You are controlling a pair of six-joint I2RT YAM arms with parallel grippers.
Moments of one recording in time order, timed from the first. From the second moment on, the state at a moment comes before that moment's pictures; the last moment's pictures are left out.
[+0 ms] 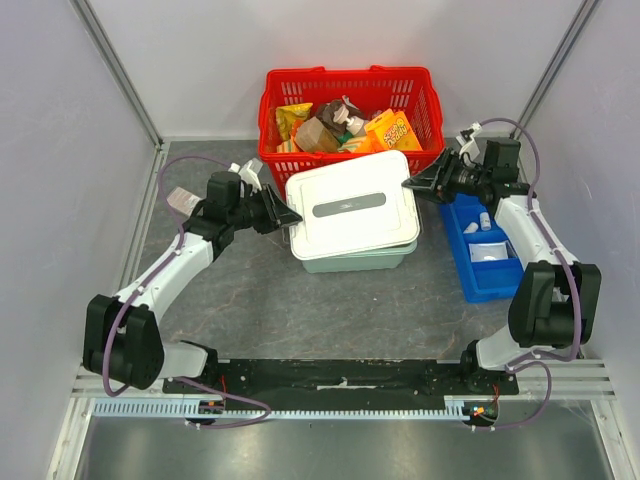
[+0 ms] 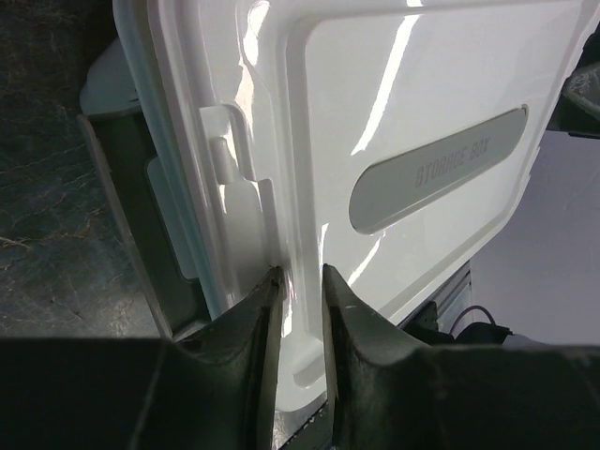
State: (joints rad) left arm -0.30 1.33 0.93 -0.15 0.51 -0.68; right arm -0.06 1.53 1.17 -0.22 -0.92 0.67
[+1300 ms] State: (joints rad) left arm -0.34 1.34 0.92 -0.14 0.47 -0.64; right arm 0.08 1.40 1.14 -0.45 -0.51 0.36
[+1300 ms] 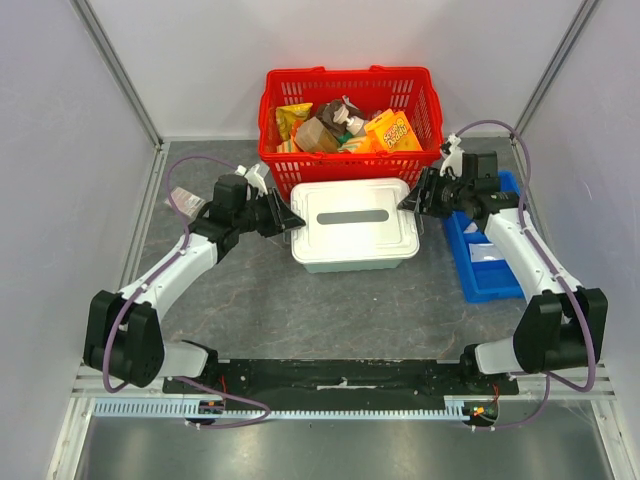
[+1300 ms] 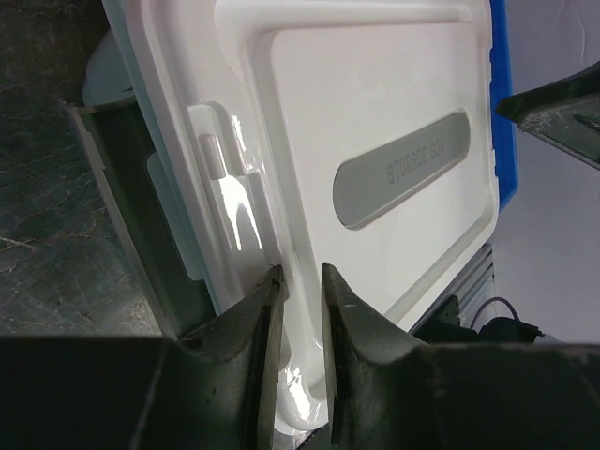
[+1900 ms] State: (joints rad) left arm -0.35 1.37 0.93 -0.11 0.42 -0.63; right arm 0.12 1.46 1.11 -0.36 -0.33 0.28
